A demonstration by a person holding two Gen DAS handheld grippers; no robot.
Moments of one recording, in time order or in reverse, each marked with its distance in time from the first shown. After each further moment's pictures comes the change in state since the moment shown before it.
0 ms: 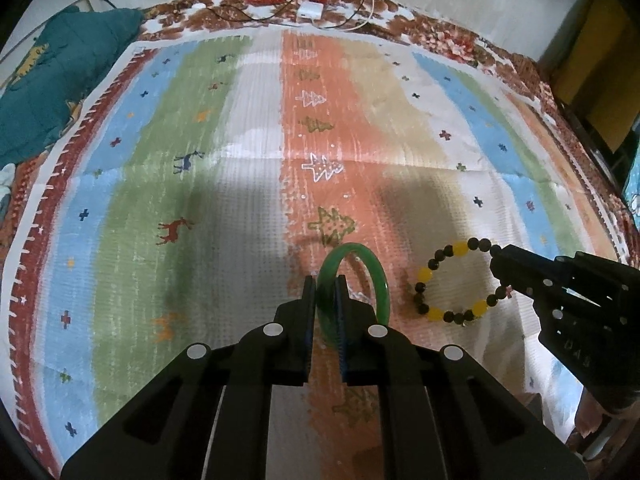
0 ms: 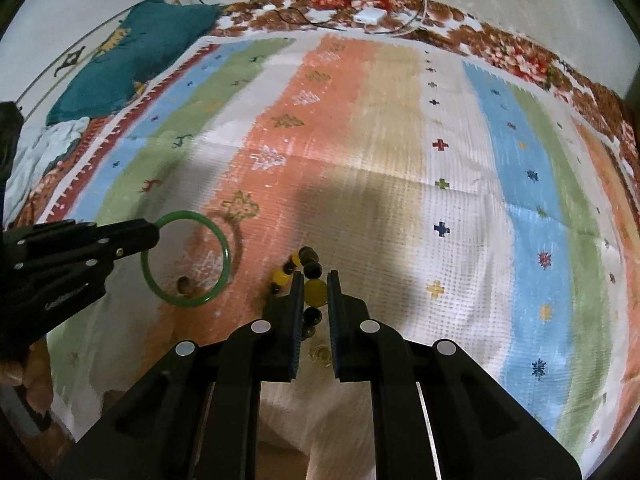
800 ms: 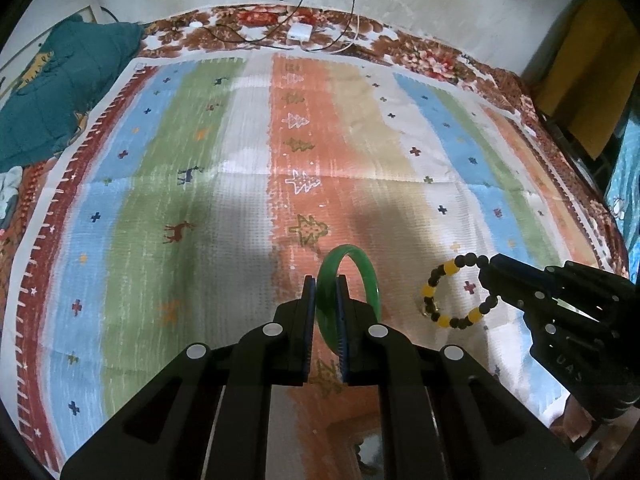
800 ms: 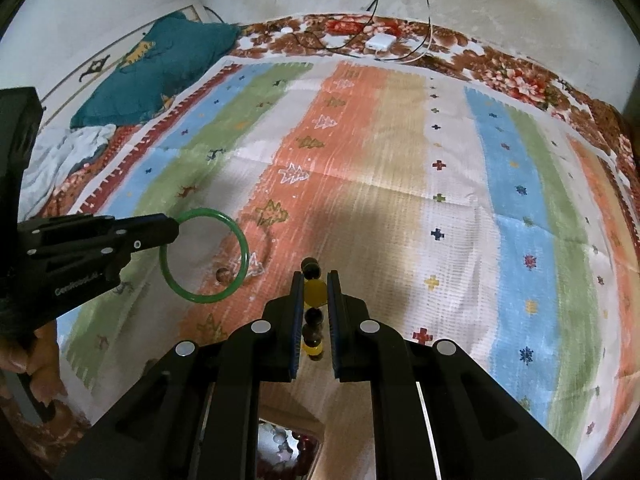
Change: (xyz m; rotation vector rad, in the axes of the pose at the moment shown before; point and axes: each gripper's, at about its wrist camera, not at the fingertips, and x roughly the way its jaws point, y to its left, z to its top) left arm -0.046 -0.011 -0.011 -0.002 -0.060 -0.045; right arm -0.049 0.011 -0.016 -0.019 -0.075 0.032
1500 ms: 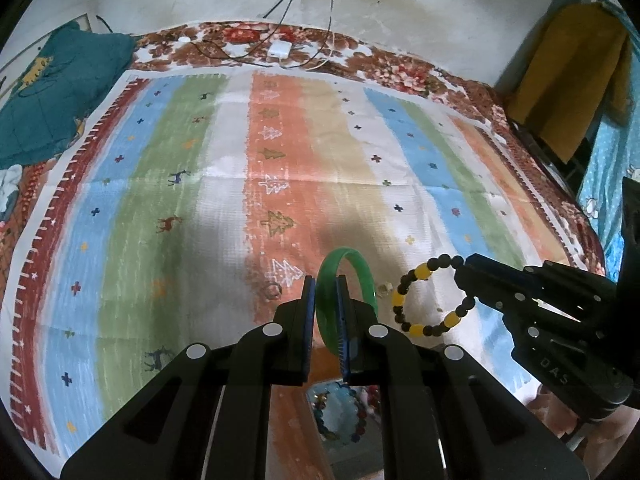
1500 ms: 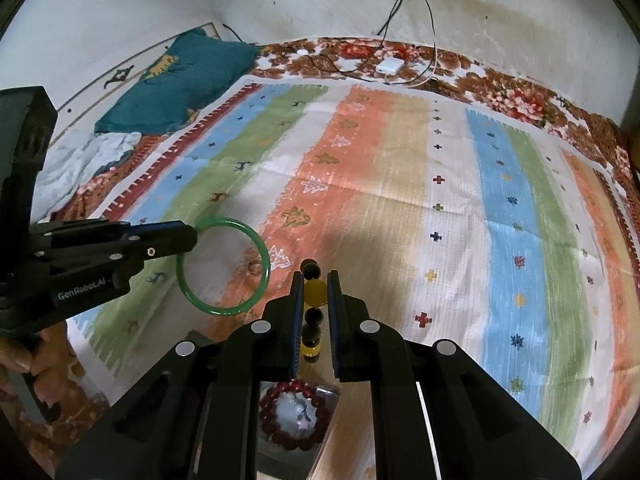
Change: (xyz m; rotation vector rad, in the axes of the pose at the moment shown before) left arm -0.049 -0.020 -0.026 0.009 -0.055 -0.077; right arm -0.052 0.012 -0.020 -0.030 -0.074 0.037
